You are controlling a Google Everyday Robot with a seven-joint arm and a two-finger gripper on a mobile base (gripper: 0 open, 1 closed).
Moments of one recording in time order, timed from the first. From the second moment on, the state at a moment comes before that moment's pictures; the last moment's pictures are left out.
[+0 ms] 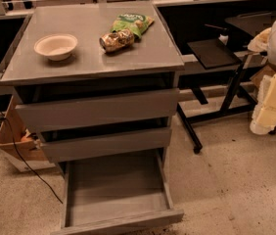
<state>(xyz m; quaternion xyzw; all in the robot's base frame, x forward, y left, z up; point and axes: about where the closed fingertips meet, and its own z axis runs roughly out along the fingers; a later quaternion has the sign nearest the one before) 0.438 -0.217 0.976 -0.60 0.78 -0.03 0.16</state>
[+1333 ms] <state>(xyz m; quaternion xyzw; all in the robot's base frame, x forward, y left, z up) 0.556 -0.143 0.990 -0.64 0.72 -0.04 0.27</state>
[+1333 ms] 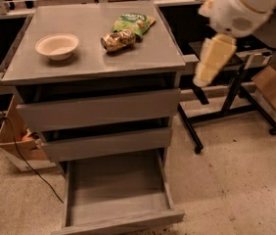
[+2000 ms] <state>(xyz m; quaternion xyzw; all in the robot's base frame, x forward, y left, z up) 0.650 -0.094 1.003 -0.65 0.68 -0.02 0.34</state>
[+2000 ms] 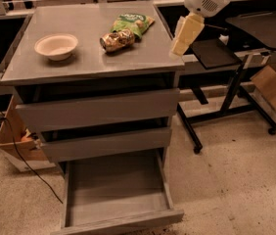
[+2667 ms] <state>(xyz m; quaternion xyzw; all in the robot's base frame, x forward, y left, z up) 0.658 -0.087 0.991 -0.65 0.67 -0.02 0.35</state>
